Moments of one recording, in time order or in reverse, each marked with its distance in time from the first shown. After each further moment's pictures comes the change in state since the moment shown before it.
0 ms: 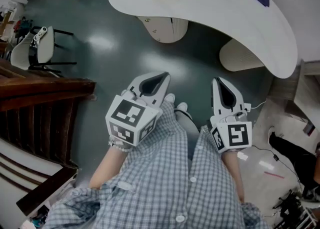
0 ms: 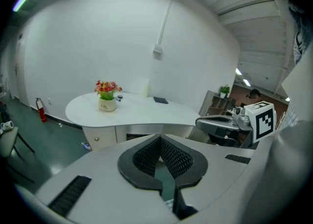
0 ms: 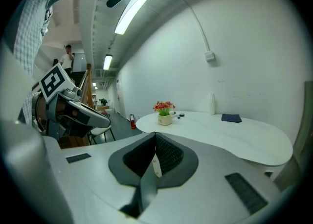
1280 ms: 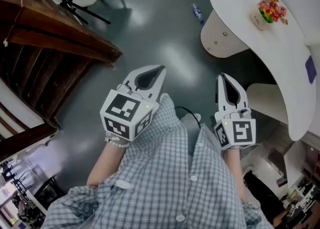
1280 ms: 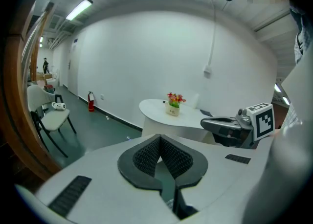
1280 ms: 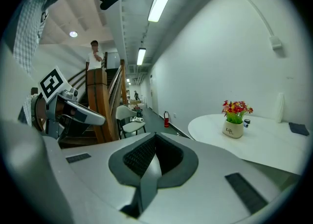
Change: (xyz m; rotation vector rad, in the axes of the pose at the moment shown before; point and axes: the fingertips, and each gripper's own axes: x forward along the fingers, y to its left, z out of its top) left arm -0.228 0.254 -0.077 -0.250 -0.138 0.380; right arm 0.179 0.286 0.038 -0.137 0.040 0.395
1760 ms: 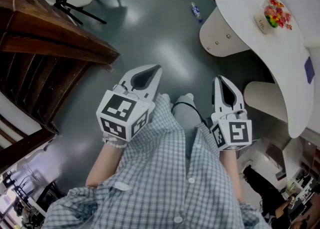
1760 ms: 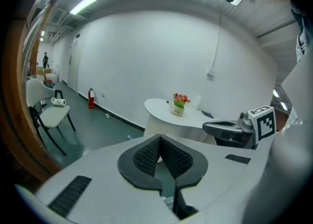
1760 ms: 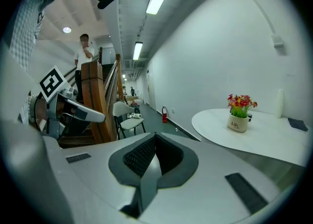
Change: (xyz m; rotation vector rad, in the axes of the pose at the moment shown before) left arm -0.011 0.062 -0.003 -0.027 0.002 -0.026; right arm 0.040 0.038 -0.005 0.025 0.052 -0.045
